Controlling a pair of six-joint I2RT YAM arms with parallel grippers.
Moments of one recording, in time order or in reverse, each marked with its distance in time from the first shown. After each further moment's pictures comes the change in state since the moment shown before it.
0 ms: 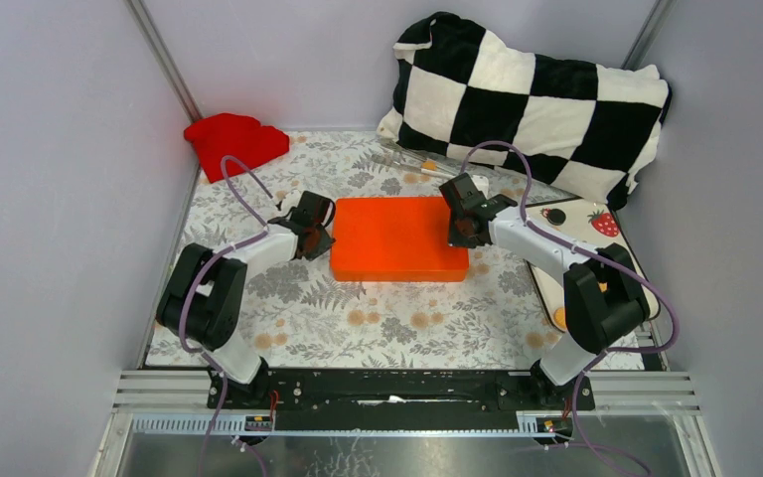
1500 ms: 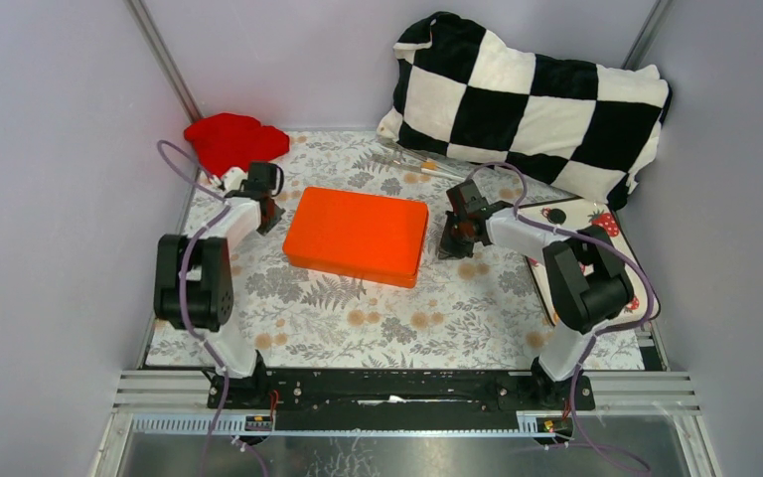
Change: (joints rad) left arm 0.320 0.007 0.207 -0.146 -0.150 0.074; right arm -0.082 0.095 -0.097 0.170 -0.349 0.132
